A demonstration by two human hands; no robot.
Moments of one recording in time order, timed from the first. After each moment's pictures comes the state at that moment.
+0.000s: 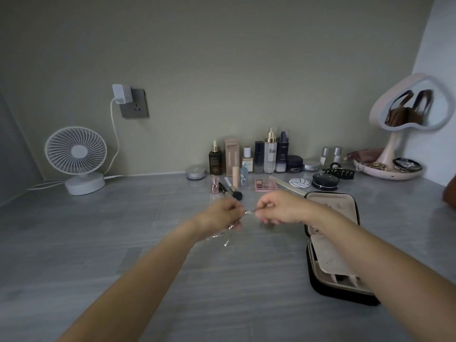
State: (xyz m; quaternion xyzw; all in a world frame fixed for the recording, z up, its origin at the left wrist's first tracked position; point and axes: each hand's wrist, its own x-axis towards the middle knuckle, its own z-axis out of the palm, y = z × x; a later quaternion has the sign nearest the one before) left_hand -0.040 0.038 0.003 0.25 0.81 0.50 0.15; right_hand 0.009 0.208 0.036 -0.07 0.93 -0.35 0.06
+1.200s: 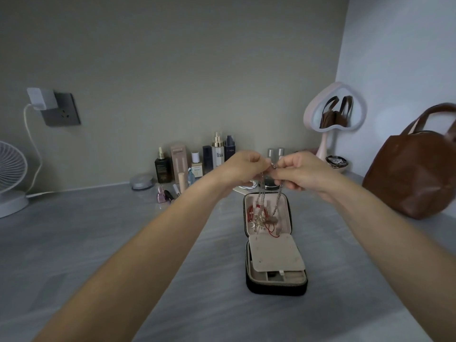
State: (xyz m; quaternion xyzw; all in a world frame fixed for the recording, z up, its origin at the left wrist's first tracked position) left_hand 0.002 0.189 0.101 0.37 0.76 0.52 0.14; right_hand 0.088 0.316 0.104 0.04 0.87 -0.47 -0.13
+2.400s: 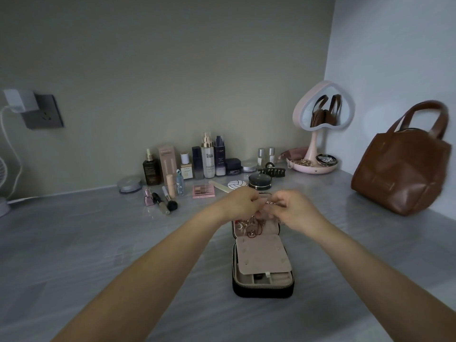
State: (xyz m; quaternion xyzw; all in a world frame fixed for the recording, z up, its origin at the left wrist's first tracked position) left_hand 0.011 0.210 0.052 0.42 0.86 0.28 0.08; right_hand 0.080 0.339 0.019 0.10 0.90 -0.40 -0.17
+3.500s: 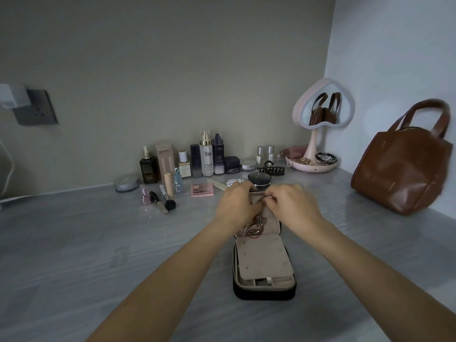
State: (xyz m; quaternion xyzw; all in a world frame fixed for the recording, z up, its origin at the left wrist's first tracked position) left_hand -0.017 0.228 0.006 0.35 0.86 0.34 -0.11; right_hand 0.074 0.330 0.027 0.11 0.95 -0.05 -0.27
